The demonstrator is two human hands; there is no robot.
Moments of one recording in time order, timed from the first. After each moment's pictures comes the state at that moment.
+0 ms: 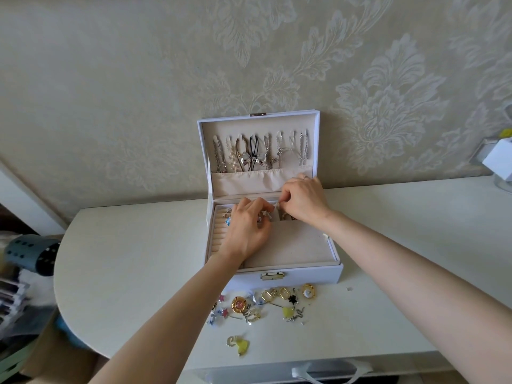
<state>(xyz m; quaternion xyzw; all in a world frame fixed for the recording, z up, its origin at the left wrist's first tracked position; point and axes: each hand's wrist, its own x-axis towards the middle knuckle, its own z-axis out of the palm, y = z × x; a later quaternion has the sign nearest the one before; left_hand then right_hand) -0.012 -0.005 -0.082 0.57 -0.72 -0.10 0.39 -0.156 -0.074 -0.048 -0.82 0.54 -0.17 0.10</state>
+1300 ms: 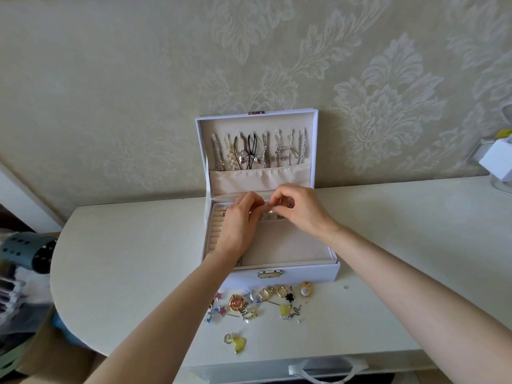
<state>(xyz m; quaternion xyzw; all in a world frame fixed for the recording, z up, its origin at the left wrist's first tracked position) -0.009 -0.007 -0.077 0.56 -0.69 -0.09 0.45 -0.163 -0.047 -0.055 -0.79 0.39 -0.37 0.29</state>
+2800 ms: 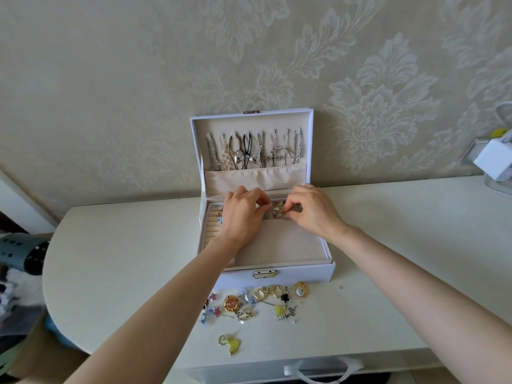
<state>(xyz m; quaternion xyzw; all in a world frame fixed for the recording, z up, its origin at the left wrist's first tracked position) -0.015 -0.029 -0.078 0.59 -0.73 0.03 0.35 -0.190 -0.059 -0.070 -0.84 0.45 -0.29 0.12</state>
